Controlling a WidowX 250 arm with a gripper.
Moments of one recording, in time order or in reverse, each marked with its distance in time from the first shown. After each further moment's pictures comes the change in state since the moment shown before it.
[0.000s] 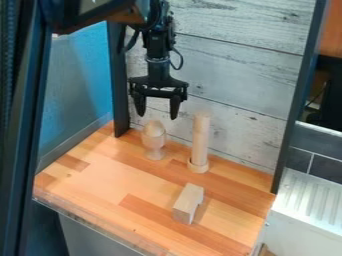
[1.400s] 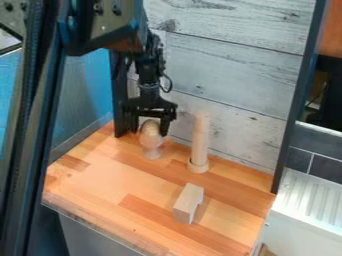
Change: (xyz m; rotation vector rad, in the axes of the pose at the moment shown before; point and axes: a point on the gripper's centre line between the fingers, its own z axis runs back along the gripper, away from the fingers) arm 0.012 0.019 -0.051 0.032 -0.031 0.037
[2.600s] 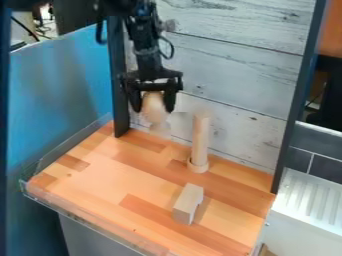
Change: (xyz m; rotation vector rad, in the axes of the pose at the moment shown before) arm -0.032 -0.014 0.090 -0.141 -0.008 0.002
